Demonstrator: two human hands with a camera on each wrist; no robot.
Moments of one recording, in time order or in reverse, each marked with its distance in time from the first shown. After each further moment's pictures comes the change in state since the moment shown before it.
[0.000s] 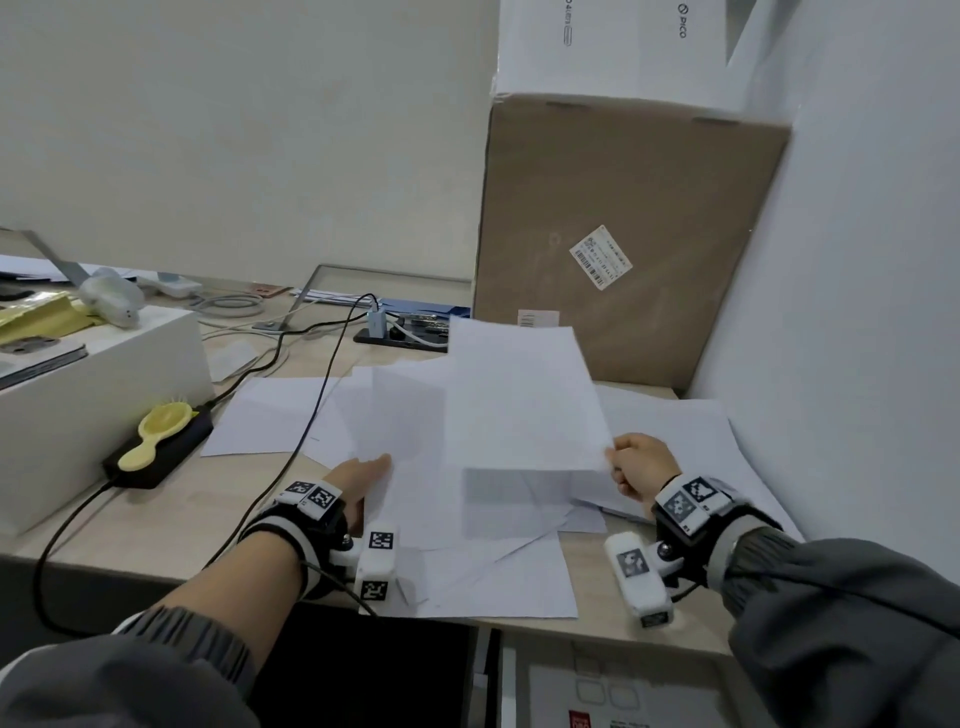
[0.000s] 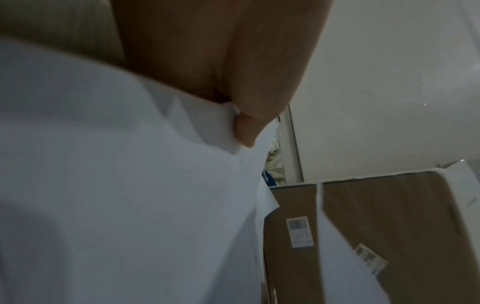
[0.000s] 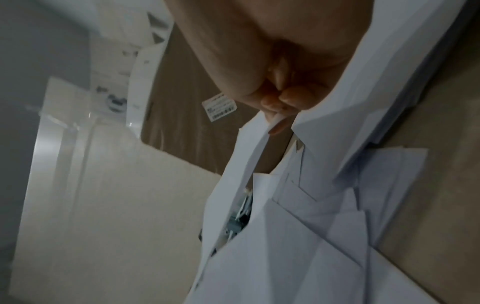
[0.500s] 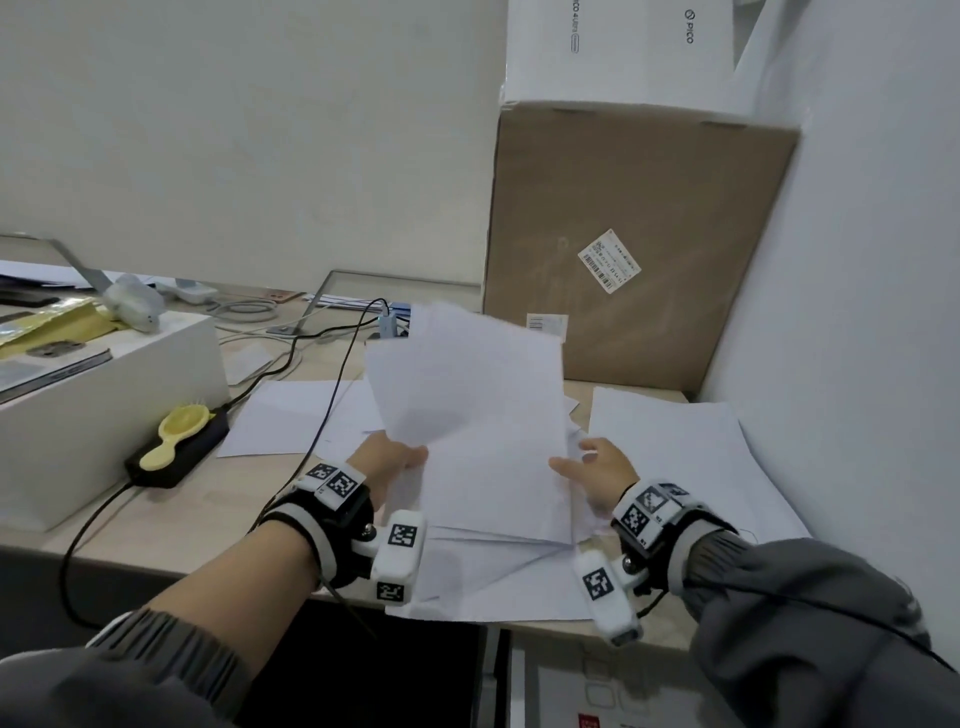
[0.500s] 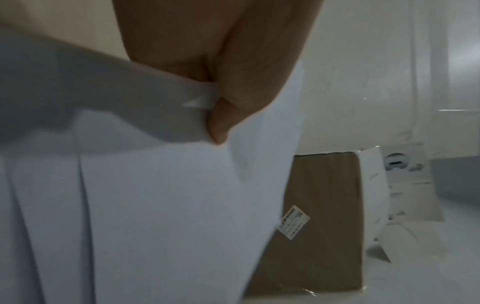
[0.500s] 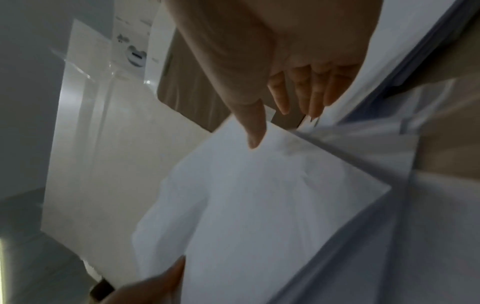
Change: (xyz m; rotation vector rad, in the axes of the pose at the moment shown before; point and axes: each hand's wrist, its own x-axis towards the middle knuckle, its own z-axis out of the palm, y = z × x) left_hand -0.041 0.036 0.019 0.045 -0.064 0.194; right_hand -0.015 -0.006 0.040 -0.207 -0.141 -0.084
